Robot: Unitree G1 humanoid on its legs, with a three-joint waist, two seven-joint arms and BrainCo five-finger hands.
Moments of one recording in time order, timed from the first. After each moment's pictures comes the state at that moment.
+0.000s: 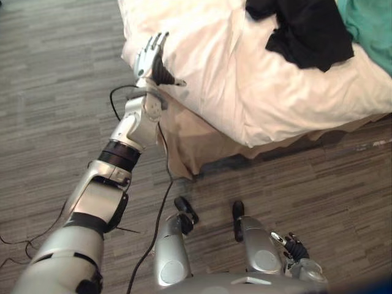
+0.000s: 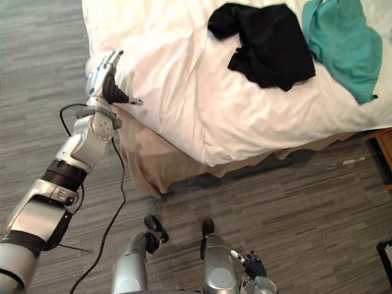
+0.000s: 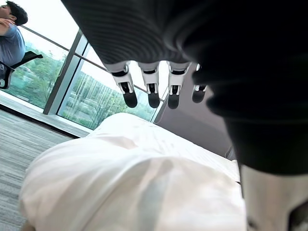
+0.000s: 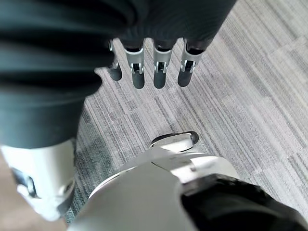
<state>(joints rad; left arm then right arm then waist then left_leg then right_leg) -0.95 0.51 -0.36 0.46 0.48 0.23 0.29 0.20 -0.12 -0.03 0.68 0.27 0.03 -0.05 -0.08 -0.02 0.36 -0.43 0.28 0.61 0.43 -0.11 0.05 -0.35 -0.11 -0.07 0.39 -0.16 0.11</state>
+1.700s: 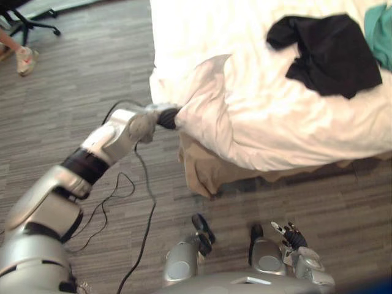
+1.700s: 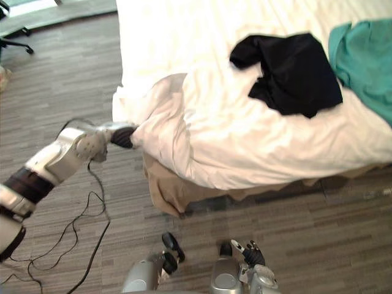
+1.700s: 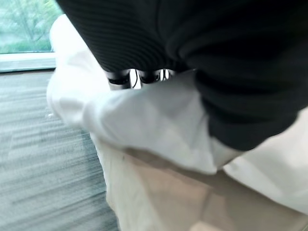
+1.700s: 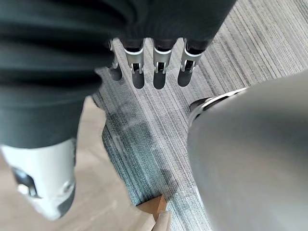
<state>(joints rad) -0.66 0.88 -0.58 0.27 0.31 -0.12 -0.34 0.10 -0.13 -0.07 0.87 0.29 0.03 -0.06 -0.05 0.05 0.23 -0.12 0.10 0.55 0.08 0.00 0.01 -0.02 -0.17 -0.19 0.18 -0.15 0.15</state>
